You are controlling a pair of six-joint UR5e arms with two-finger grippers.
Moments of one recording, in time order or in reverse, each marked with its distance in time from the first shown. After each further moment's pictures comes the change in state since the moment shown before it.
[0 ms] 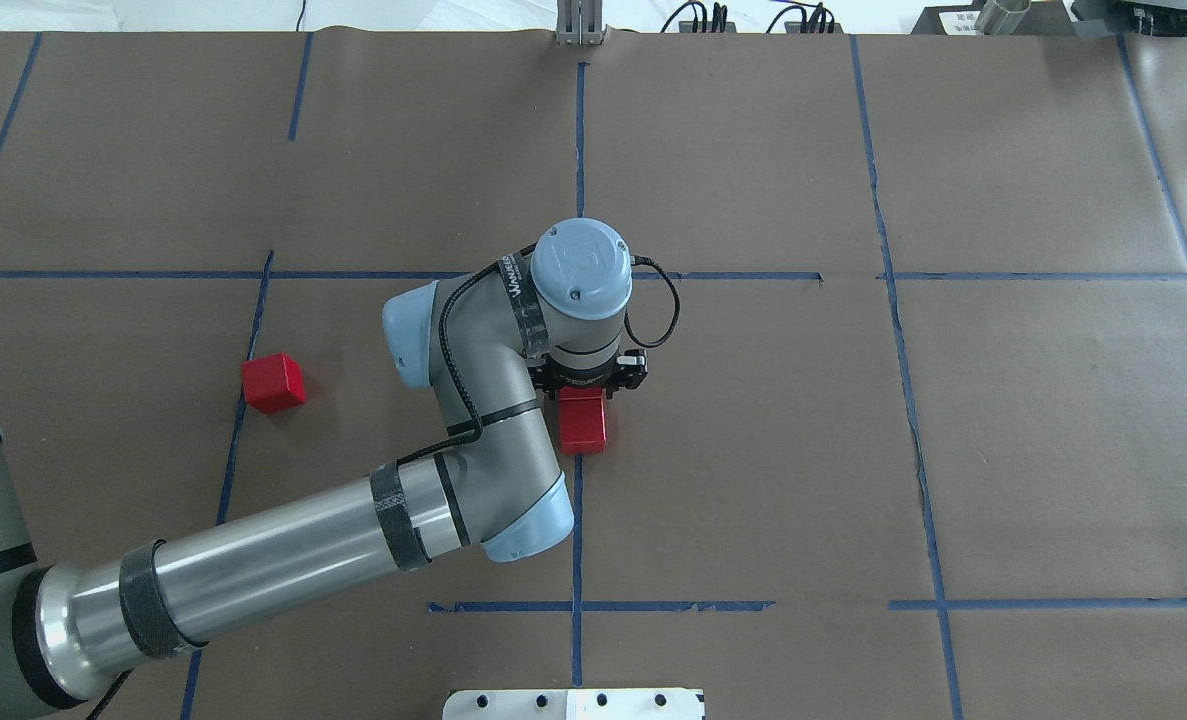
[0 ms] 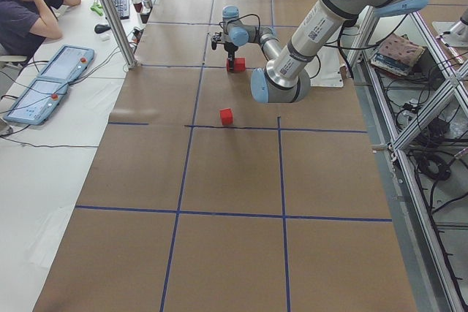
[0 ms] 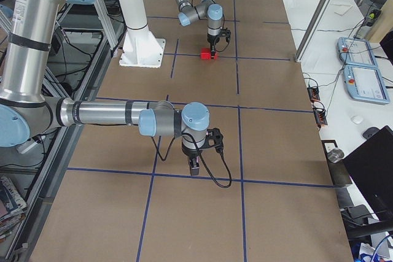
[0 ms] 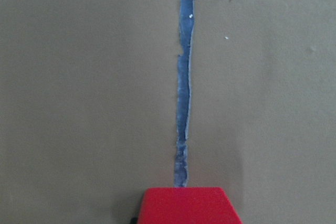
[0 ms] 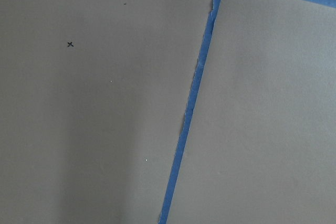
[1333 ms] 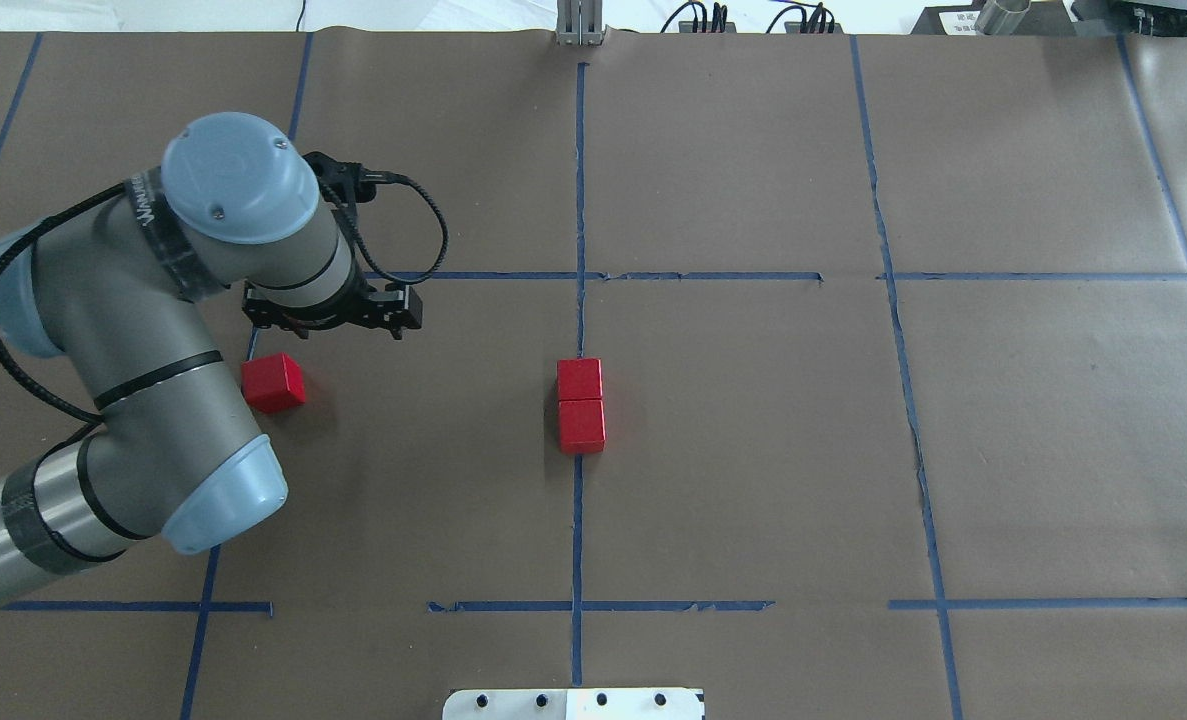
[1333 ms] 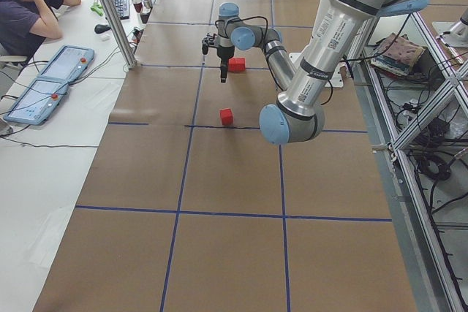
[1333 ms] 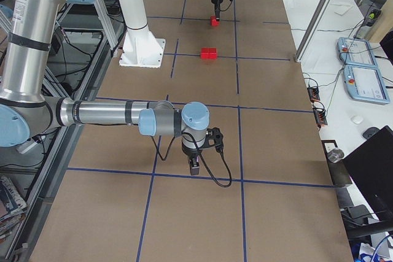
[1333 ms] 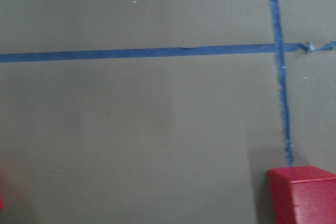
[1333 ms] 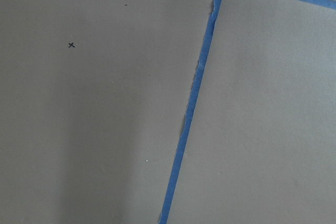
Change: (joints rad) left arm -0.201 0.453 -0.618 0.266 -0.006 0.160; right arm 0.000 0.000 0.002 0.001 0.000 0.000
